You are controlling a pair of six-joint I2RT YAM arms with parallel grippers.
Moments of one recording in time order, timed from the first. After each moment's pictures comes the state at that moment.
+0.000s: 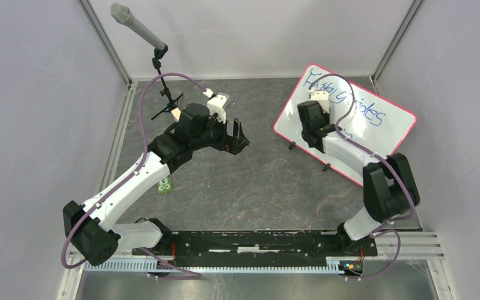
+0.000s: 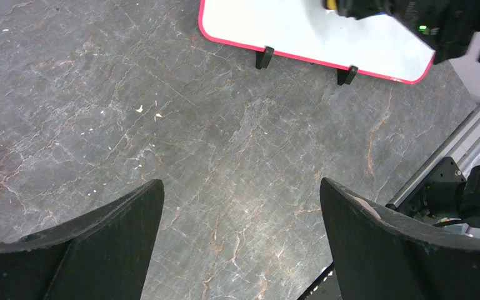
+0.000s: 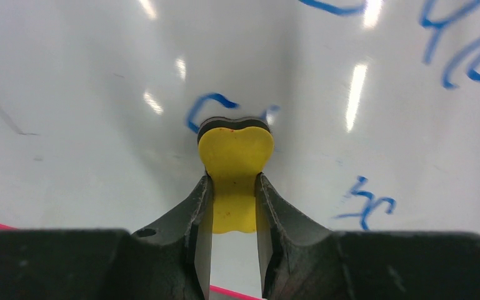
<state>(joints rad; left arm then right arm) -0.66 1.21 1.14 -0.41 0.14 -0.28 0.39 1.63 1.05 -0.17 0.76 0.17</state>
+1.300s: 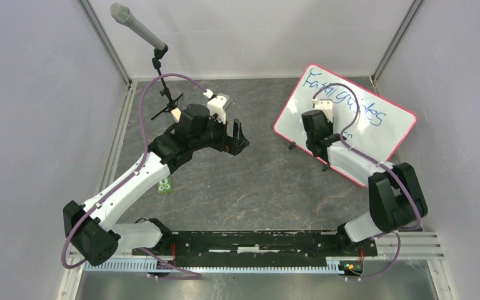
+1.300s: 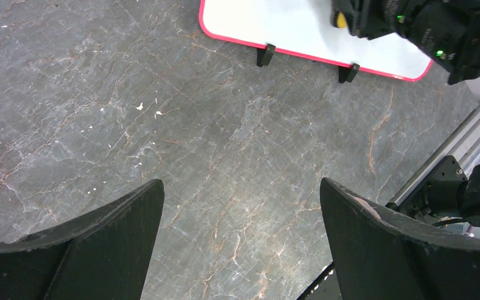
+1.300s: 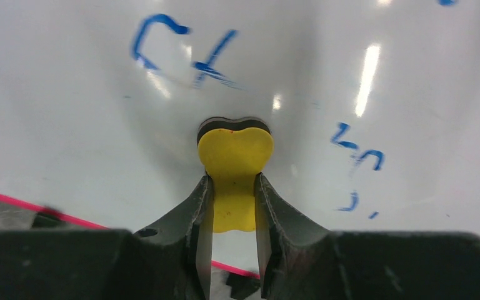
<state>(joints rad) -0.66 1.21 1.13 -0.41 0.14 -0.28 0.38 1.52 0.90 -0.16 0.72 0.19</state>
